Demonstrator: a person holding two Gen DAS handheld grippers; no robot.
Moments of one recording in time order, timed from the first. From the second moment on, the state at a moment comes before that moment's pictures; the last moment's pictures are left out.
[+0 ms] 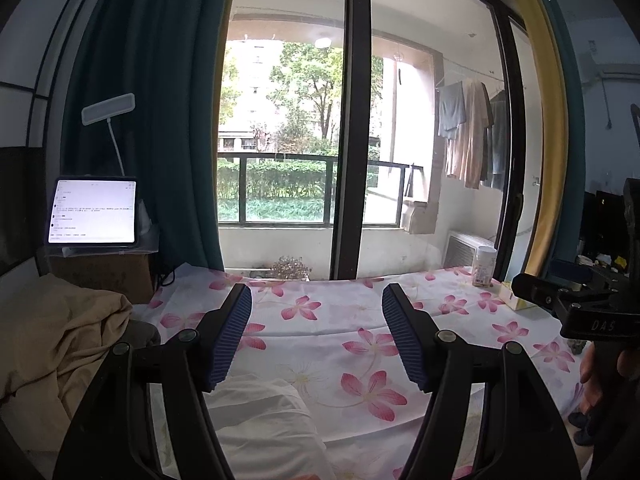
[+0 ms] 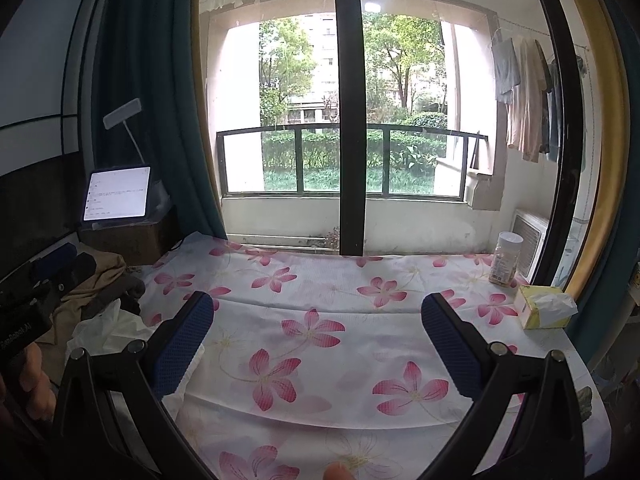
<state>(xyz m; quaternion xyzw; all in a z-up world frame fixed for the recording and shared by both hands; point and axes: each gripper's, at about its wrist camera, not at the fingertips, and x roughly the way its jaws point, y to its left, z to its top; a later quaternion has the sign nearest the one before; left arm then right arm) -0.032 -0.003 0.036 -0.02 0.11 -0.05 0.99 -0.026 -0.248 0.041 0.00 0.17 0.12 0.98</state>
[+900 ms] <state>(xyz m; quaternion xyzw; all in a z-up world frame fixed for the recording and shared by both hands) -0.031 -0.013 0.030 -0.01 0.11 -0.06 0.99 -0.022 -0.246 0.034 0.00 0.18 0.12 0.98</state>
